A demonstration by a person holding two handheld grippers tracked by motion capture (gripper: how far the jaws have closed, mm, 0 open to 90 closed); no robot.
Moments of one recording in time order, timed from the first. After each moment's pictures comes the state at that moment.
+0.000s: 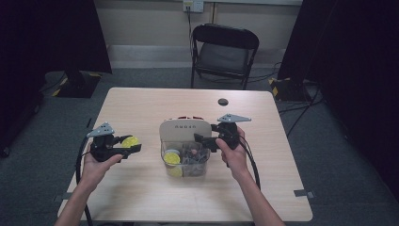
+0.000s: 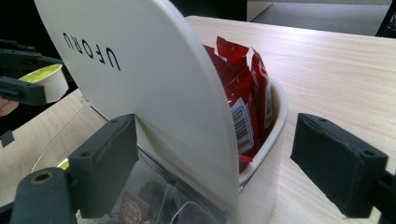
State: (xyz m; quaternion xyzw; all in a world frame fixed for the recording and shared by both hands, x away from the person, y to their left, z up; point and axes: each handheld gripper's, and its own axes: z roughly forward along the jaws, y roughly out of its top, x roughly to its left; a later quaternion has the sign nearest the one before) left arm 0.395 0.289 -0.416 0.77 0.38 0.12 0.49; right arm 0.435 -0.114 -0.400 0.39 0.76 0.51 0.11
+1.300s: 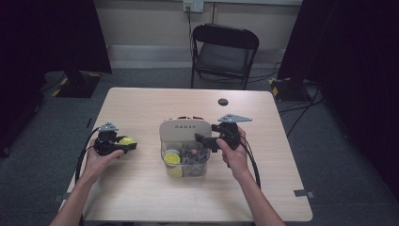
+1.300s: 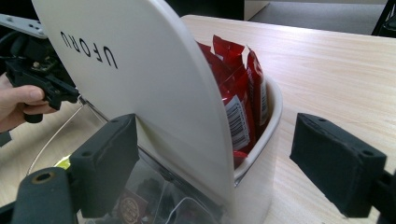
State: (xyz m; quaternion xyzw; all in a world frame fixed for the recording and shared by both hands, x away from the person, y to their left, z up) left arm 0.445 0.308 -0.474 0.80 0.44 0.12 0.40; right arm 0.433 -0.116 -0.399 0.39 0.76 0.51 0.11
